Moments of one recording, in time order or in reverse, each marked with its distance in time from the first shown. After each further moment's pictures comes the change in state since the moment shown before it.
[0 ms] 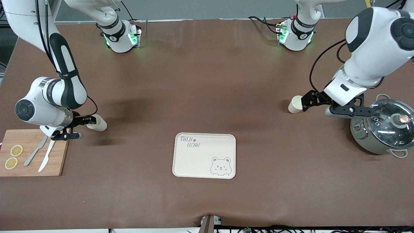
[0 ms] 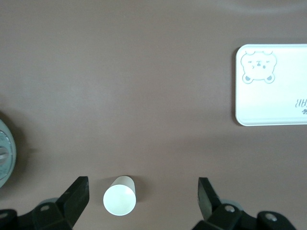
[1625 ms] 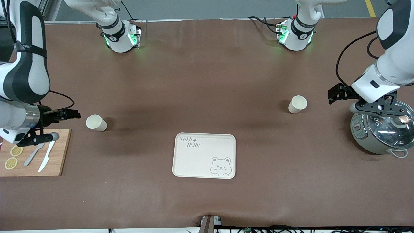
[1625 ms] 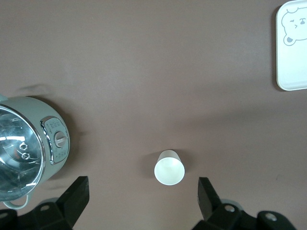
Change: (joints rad) left arm -0.041 0.013 0.142 0.091 0.068 -0.199 0.194; right arm 0.019 -0.023 0.013 0.560 -0.006 -0.653 -0.008
